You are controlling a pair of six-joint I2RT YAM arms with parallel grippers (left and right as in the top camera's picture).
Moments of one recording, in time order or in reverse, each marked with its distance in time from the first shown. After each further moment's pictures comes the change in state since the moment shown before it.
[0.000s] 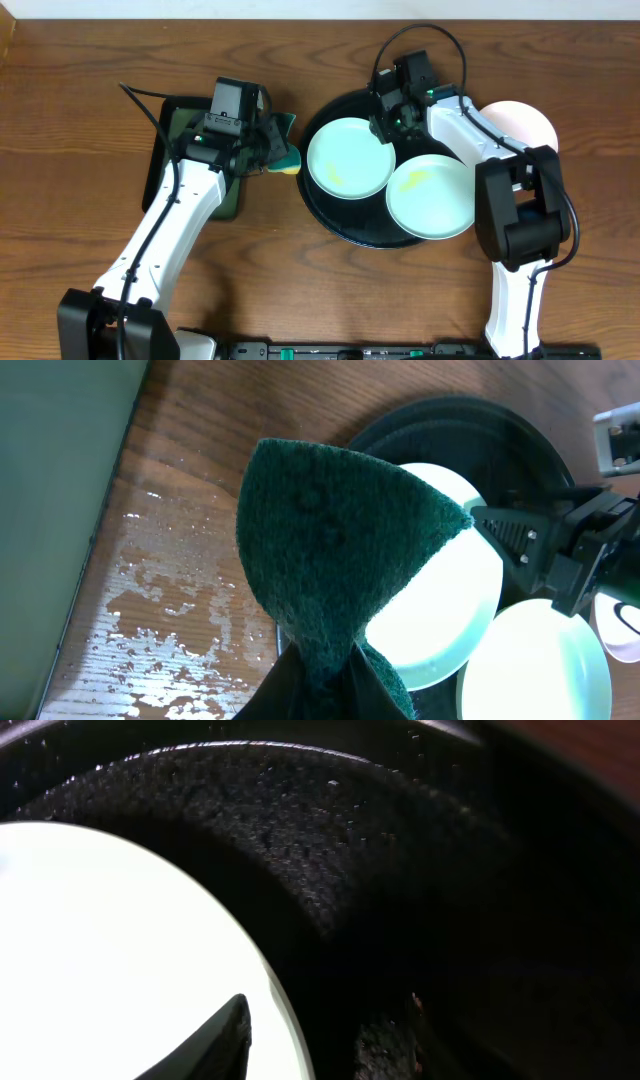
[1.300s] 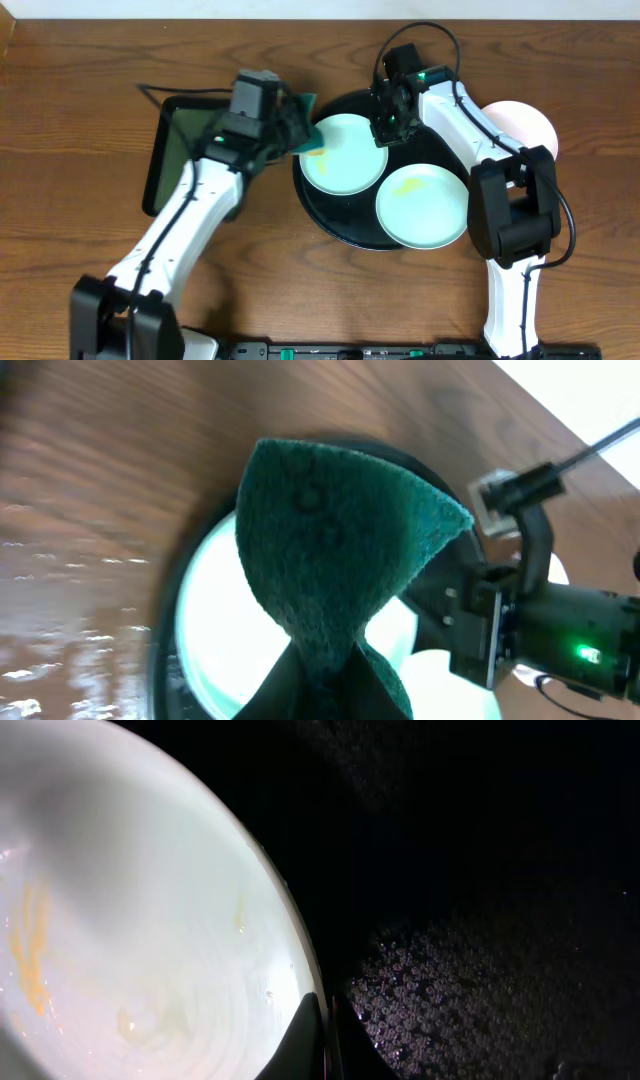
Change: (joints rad) left arm -0.101 0.050 0.000 0.222 0.000 -0.159; right arm 0.027 0.033 0.182 -0.381 0.036 0.224
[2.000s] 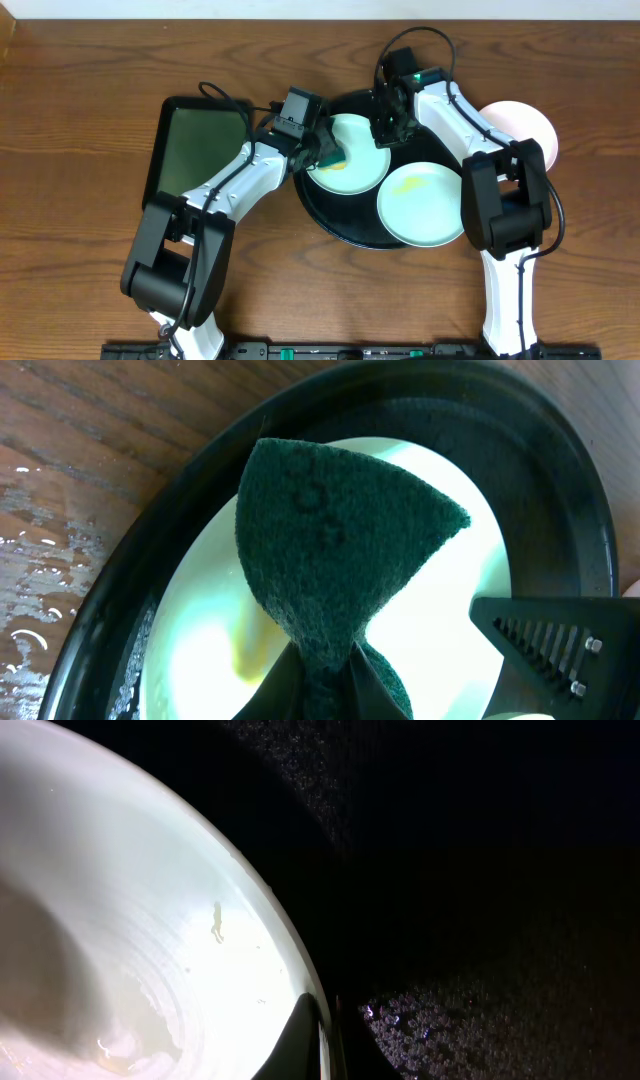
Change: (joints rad) left arm -0.070 0.296 0.000 0.144 -0.051 -0.127; right arm -0.002 0.076 0.031 0.007 0.034 0.026
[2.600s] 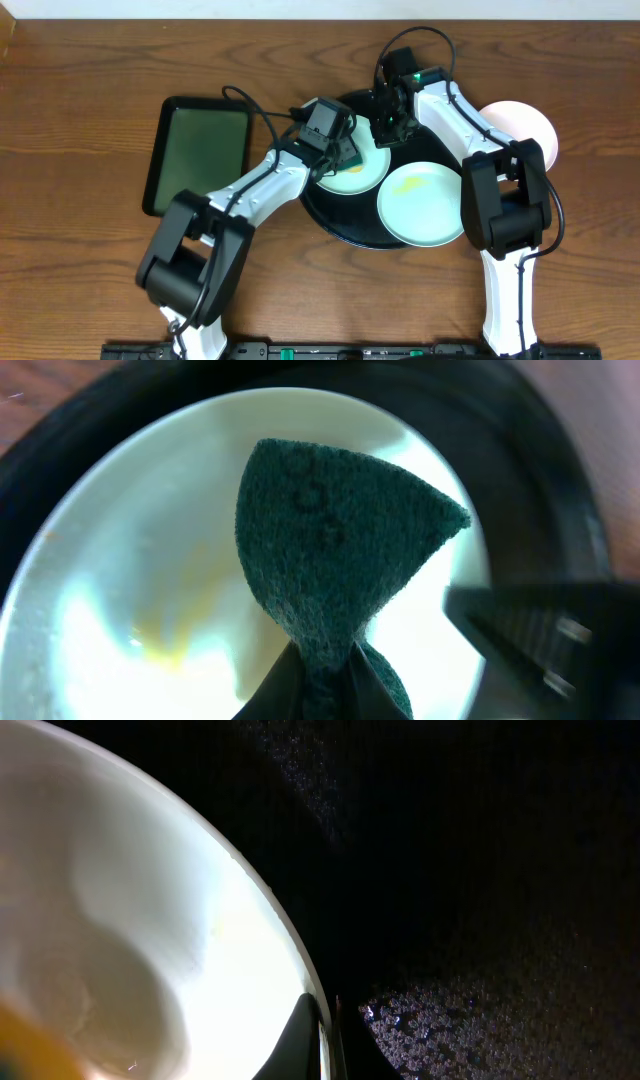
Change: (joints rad) left arm -0.108 0.042 0.000 0.065 -0.120 -0.103; right arm 0.000 0.001 0.002 -0.002 -0.001 0.000
